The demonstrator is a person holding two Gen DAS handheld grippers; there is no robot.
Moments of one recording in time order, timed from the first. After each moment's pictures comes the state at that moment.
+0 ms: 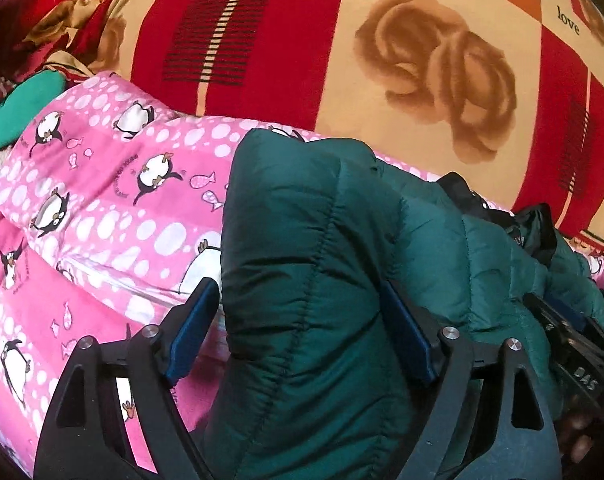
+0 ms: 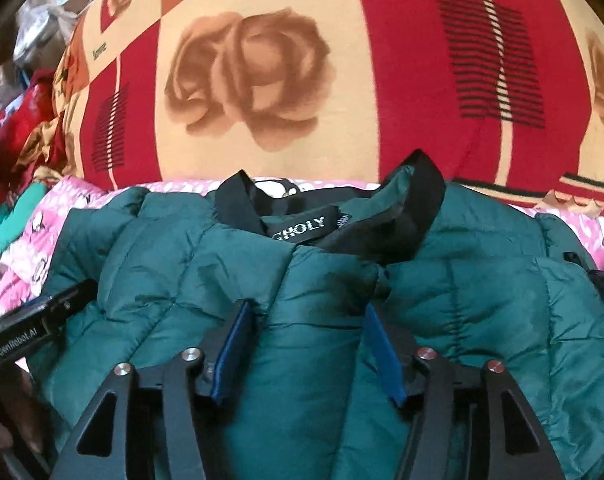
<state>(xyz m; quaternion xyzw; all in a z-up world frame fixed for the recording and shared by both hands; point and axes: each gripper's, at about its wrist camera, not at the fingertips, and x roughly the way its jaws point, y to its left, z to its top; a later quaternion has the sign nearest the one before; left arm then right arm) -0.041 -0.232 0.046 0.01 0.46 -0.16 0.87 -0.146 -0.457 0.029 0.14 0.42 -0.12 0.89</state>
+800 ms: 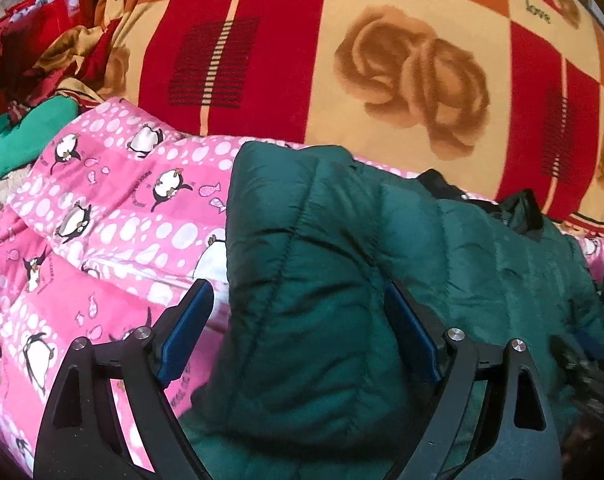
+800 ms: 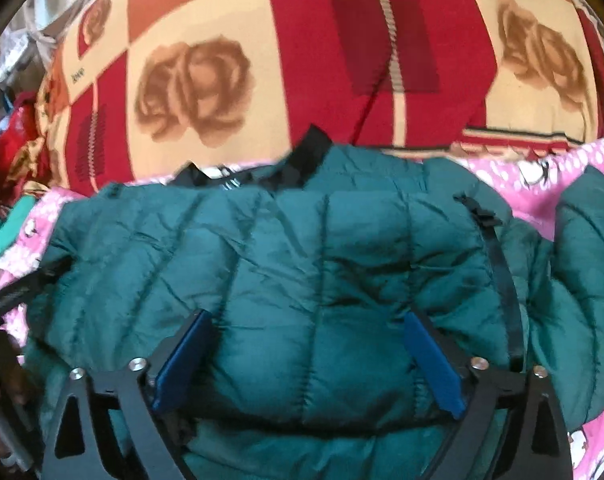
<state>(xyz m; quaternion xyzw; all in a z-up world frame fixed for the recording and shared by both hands) -0.078 -0.230 0.068 0.04 0.43 -0.17 0.89 -0.229 -0.477 0.027 0.16 0.42 -0.17 0.88</state>
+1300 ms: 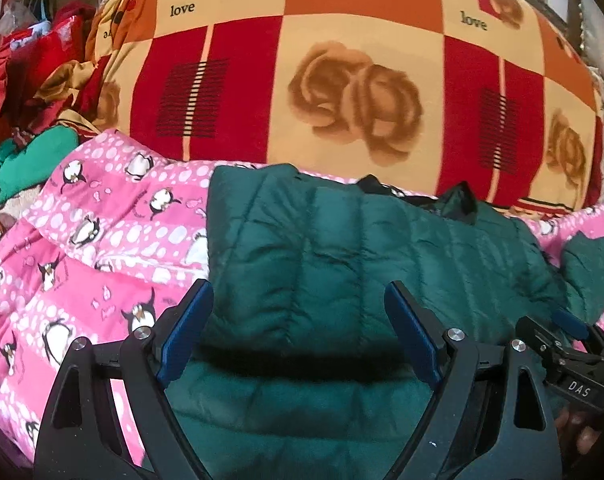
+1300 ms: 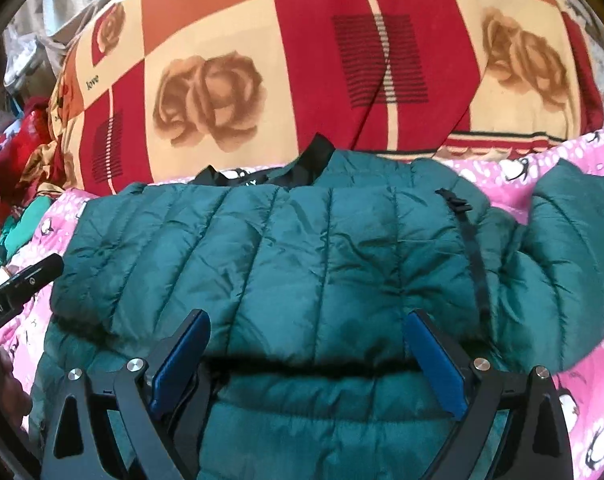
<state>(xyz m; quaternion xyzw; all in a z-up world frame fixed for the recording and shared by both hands) -0.139 -0.228 0.108 0.04 0.40 -0.22 0.89 -0.268 -0.453 0.058 0.16 0.39 -0.17 0.89</state>
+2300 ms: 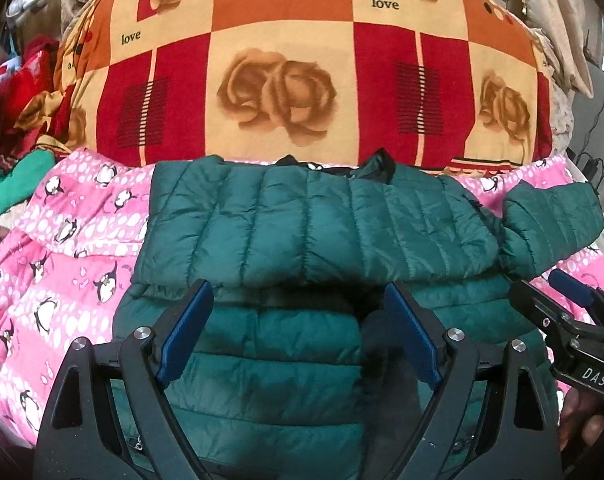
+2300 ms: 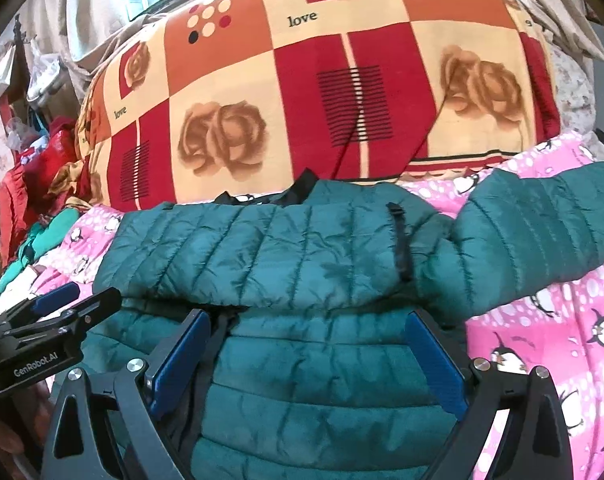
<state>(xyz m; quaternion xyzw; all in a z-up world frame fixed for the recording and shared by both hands) -0.227 -0.264 0.128 0.08 0.38 -0.27 0.88 -0.356 -0.438 0.102 0.15 0.34 -0.18 0.91</state>
